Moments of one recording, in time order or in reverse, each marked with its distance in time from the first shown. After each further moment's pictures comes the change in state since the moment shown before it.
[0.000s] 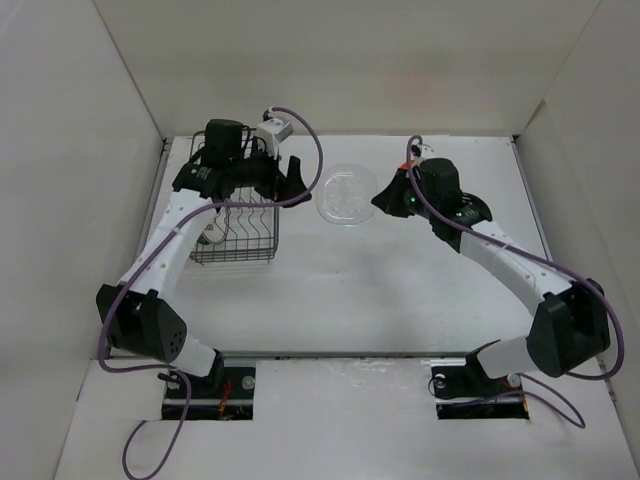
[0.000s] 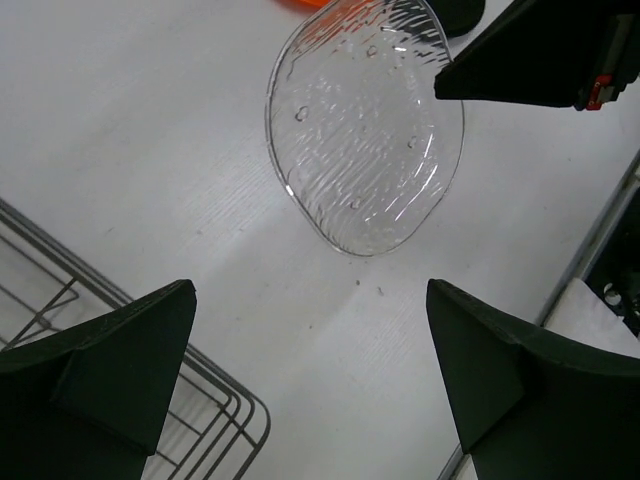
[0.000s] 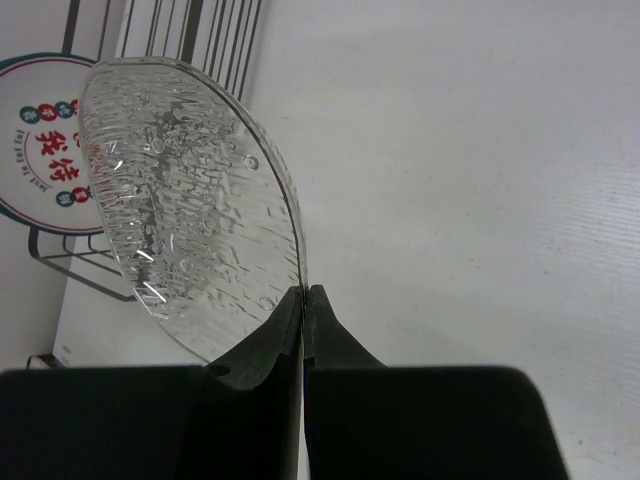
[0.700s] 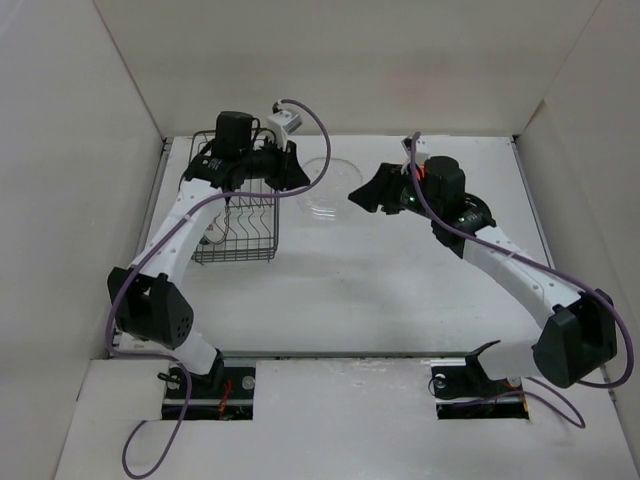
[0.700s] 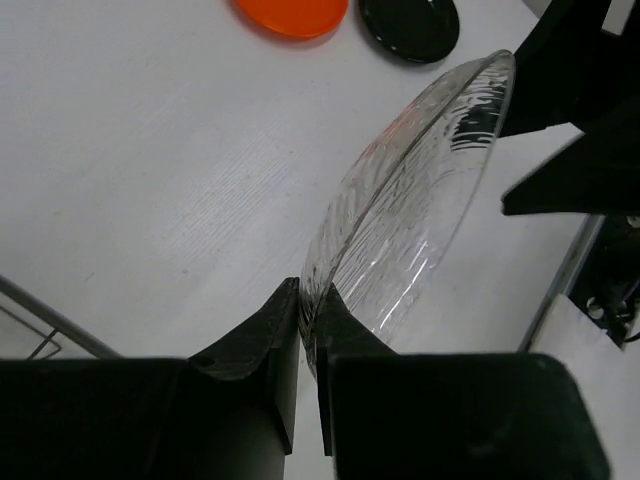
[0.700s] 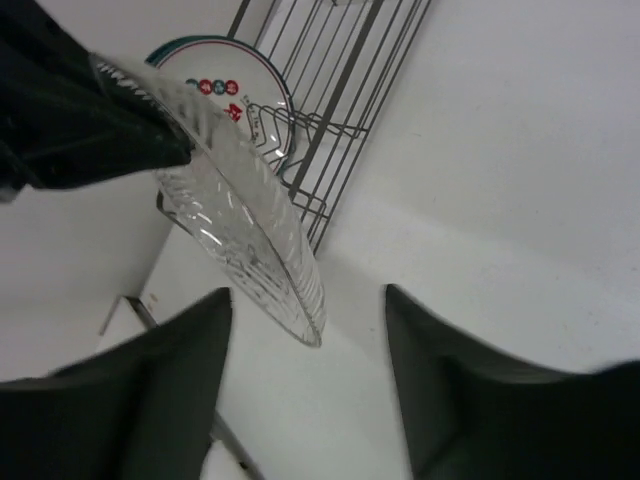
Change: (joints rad) left arm -0.036 0.111 0.066 0.061 0.077 -0.035; right arm 0.034 -0.061 -0.001 0.122 -0.188 0.018
